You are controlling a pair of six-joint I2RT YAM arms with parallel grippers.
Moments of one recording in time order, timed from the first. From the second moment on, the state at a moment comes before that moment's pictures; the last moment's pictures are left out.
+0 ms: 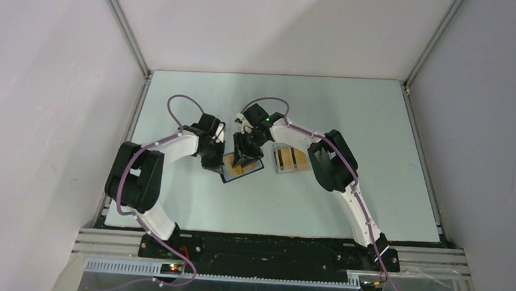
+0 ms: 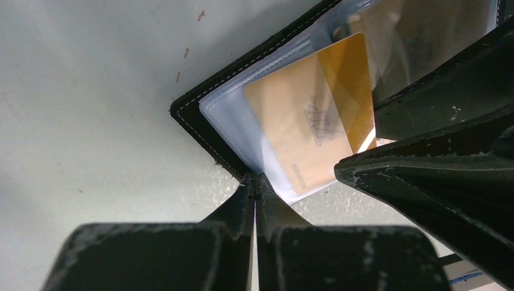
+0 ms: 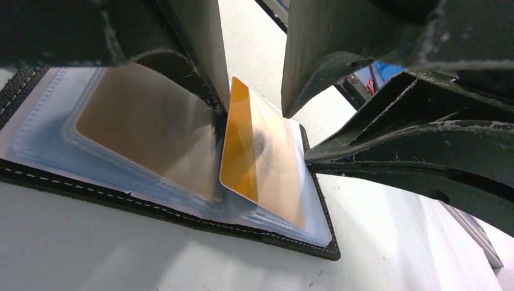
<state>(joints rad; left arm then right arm) -0.31 1.65 0.94 -0.56 0.17 -0.31 0.76 2.37 1.88 -0.63 -0.58 0.49</state>
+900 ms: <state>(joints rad) -0.31 1.63 0.94 -0.57 0.16 -0.32 0.75 2.41 1.89 -0.57 -0.70 0.49</state>
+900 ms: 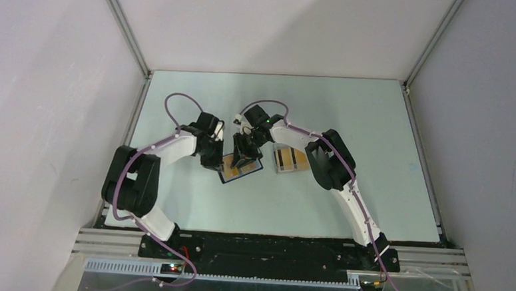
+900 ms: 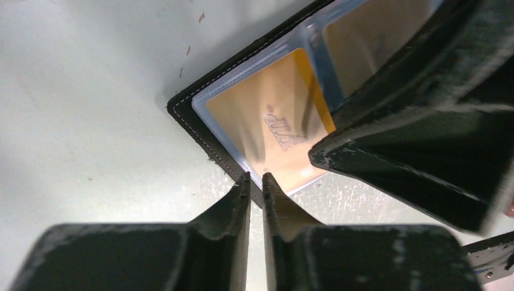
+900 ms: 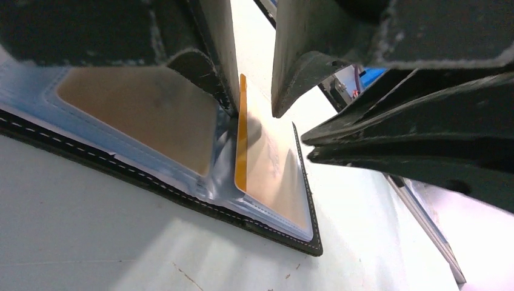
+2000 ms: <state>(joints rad) -0.11 1.60 0.78 -0.25 0.50 -0.51 0.75 2.41 1.86 -0.53 -0.72 0.55</state>
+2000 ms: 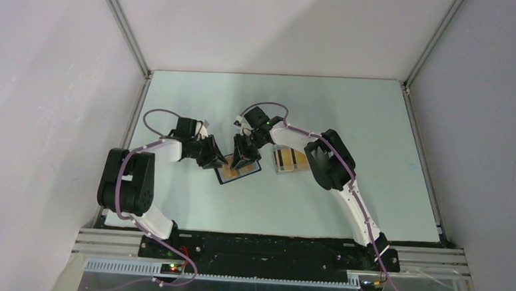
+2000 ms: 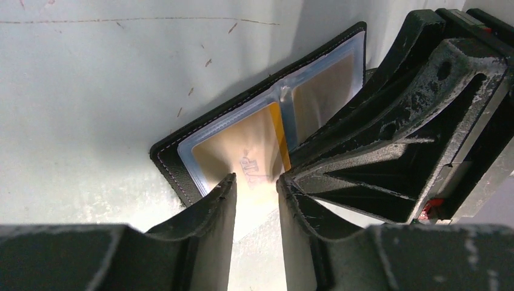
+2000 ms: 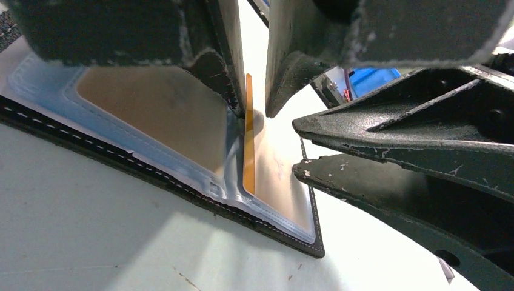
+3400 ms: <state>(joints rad) -0.18 1.57 0.80 -0.33 0.31 -0.52 0.74 2.41 1.86 -0.53 -0.72 0.55</state>
